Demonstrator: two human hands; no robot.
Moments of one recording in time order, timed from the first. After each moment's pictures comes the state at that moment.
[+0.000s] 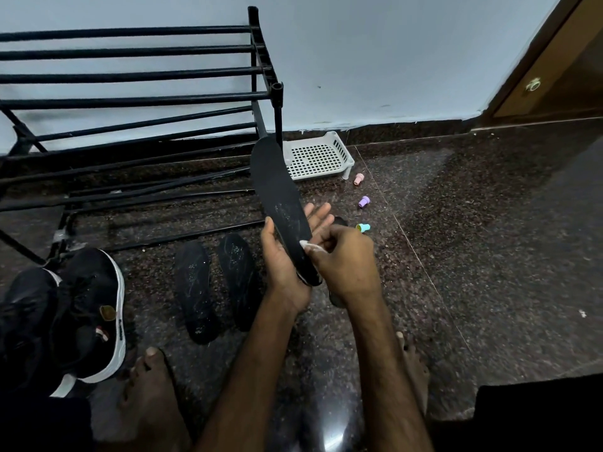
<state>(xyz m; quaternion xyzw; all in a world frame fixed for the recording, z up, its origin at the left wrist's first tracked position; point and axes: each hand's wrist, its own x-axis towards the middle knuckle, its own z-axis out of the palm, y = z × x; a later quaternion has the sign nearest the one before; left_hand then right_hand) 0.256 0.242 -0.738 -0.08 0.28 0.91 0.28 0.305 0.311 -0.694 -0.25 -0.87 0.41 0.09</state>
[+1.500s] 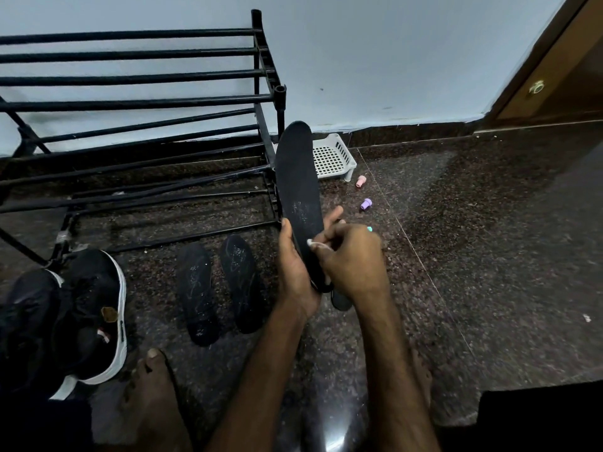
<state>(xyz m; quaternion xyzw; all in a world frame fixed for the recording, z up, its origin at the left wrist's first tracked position) 0.271 0.248 -0.729 0.00 0.33 0.89 0.32 0.303 0.315 -0.684 -0.25 -0.88 0.39 0.10</state>
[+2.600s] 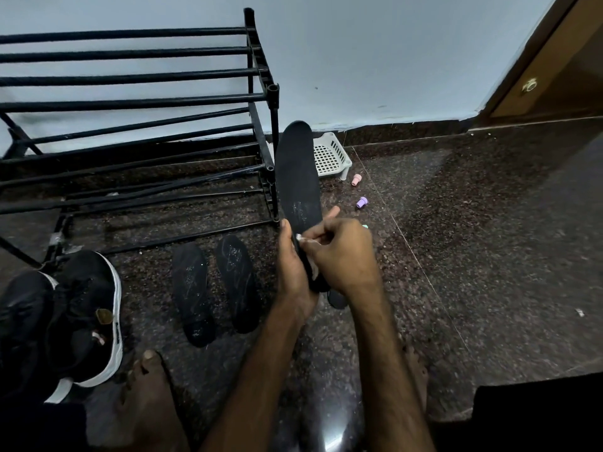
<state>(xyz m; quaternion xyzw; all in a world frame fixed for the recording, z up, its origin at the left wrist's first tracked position) 0.271 0.253 -0.735 -0.03 0.36 0.88 0.30 0.300 0.312 -0.681 -0.24 -0.87 0.41 0.10</state>
